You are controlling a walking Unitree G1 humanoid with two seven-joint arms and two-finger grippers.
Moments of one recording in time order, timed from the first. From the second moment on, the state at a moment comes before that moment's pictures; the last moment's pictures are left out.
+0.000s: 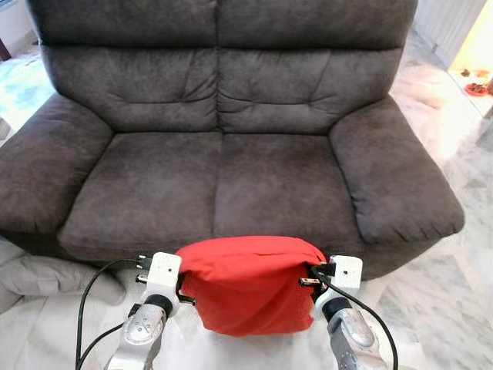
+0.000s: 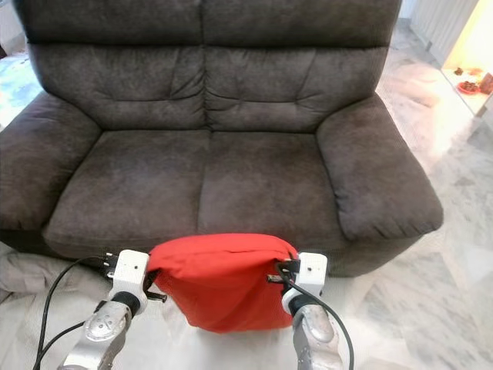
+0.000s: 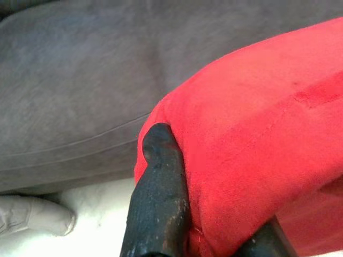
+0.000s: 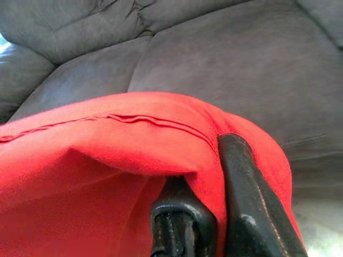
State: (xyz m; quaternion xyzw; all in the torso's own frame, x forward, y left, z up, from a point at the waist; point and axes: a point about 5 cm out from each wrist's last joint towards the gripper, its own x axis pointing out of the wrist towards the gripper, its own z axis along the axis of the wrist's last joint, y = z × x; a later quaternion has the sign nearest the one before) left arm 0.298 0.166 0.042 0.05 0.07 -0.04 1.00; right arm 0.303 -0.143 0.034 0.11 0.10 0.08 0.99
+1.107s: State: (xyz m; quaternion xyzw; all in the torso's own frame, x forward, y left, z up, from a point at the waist) left arm 0.296 0.169 0.041 0.03 0.08 -0.05 1.00; right arm 0.299 -0.144 0.029 0.11 0.10 0.07 0.99
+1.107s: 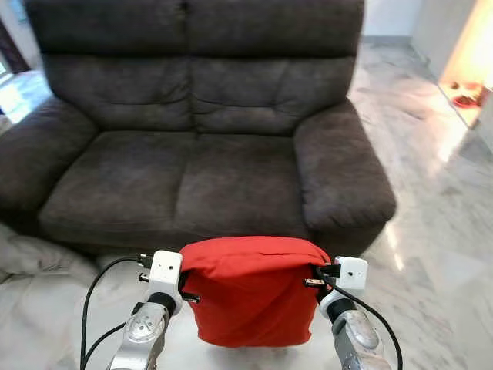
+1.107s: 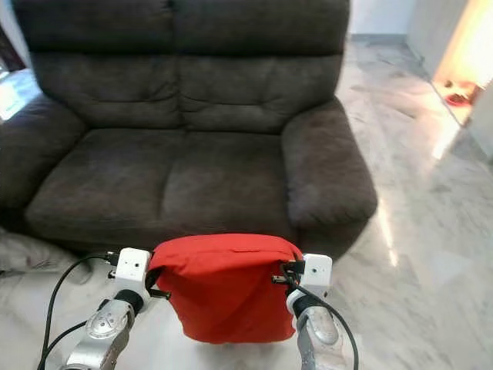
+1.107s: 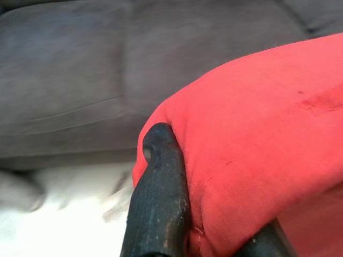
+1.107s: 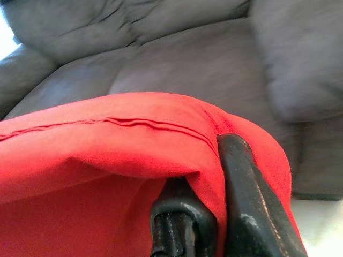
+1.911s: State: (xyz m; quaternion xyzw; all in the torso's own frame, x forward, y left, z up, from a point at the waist) left arm 0.305 0.169 0.083 0.05 -0.02 -0.05 1.00; right arm 0.320 -0.147 0.080 0.09 -0.01 0.08 0.99
